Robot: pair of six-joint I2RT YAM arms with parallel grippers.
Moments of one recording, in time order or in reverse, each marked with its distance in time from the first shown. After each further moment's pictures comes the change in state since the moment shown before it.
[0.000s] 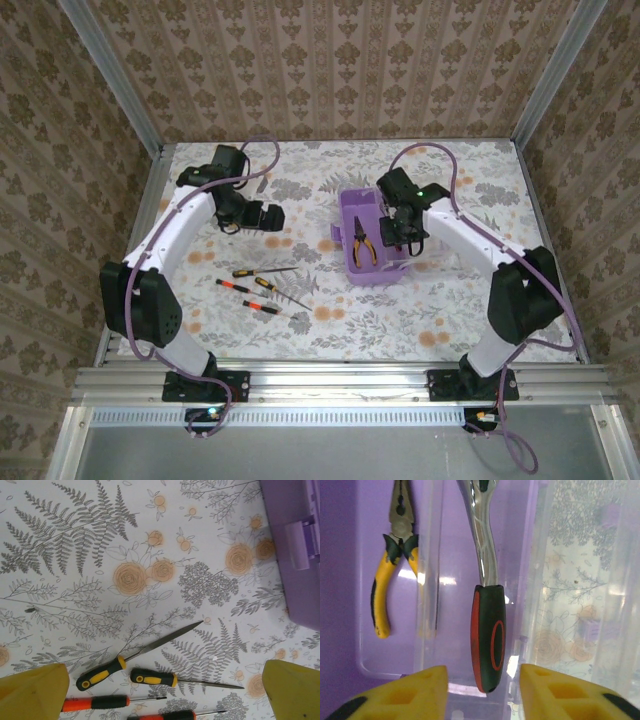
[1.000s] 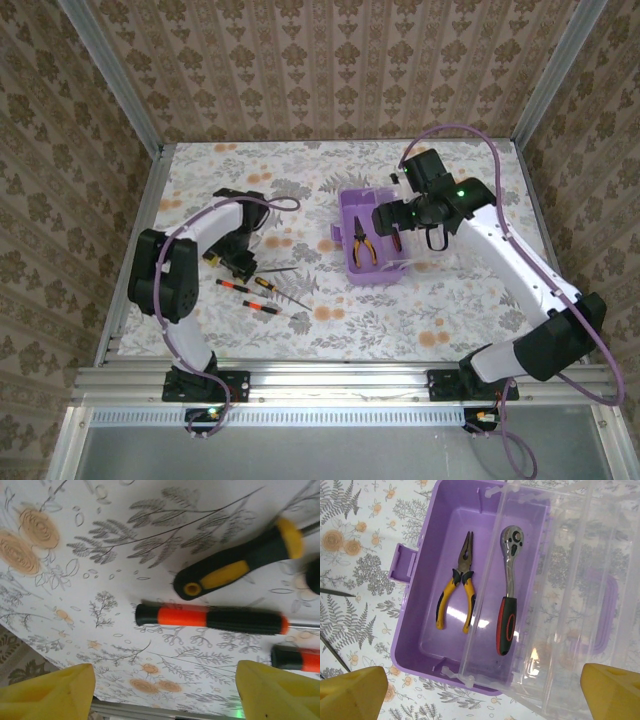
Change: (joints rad) left arm -0.051 0.191 -0.201 -0.197 -0.527 0.146; right arm -0.011 -0.210 0.116 -0.089 -0.100 -0.121
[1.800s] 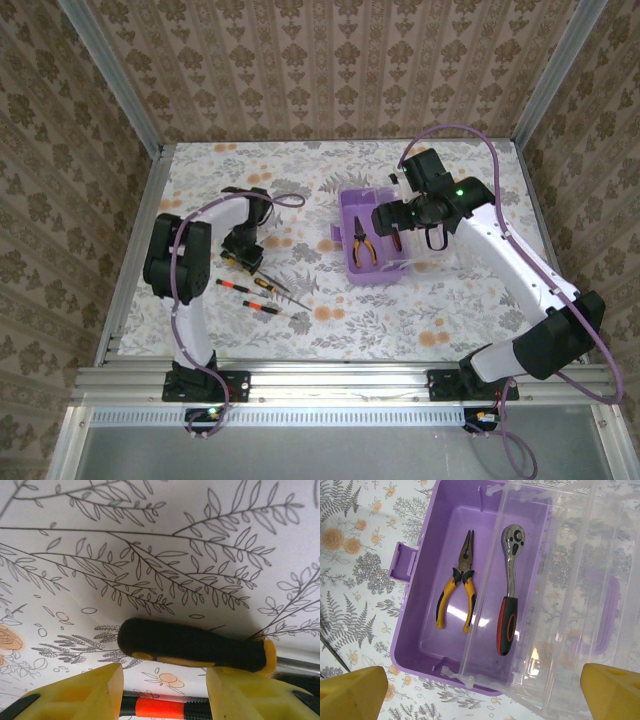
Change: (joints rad) left arm 0.016 0.168 0.074 0.138 0.127 0.072; right arm -0.004 0.003 0.001 0.000 -0.002 -0.003
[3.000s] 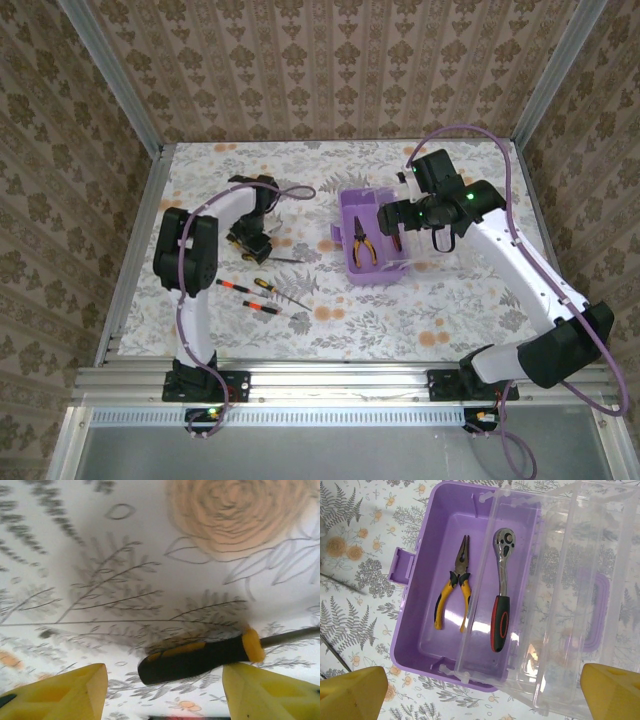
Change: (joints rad) left arm -0.023 0.090 0.162 -0.017 0.008 0.162; right arm -0.027 -0.050 -0.020 0.003 -0.011 0.000
